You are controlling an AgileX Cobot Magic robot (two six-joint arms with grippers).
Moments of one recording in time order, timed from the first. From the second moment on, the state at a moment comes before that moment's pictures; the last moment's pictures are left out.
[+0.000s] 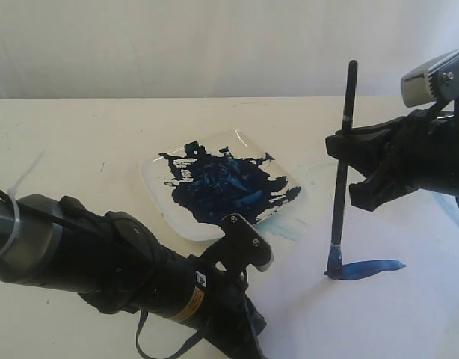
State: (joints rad) left arm -0.95 1.83 -0.85 1.67 -0.25 -1.65; right arm 0.20 1.22 -0.58 1.73 0.68 -2.05
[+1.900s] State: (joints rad) left arm -0.95 1.83 -0.85 1.67 -0.25 -1.65; right arm 0.20 1.23 -0.57 1.69 0.68 -1.99
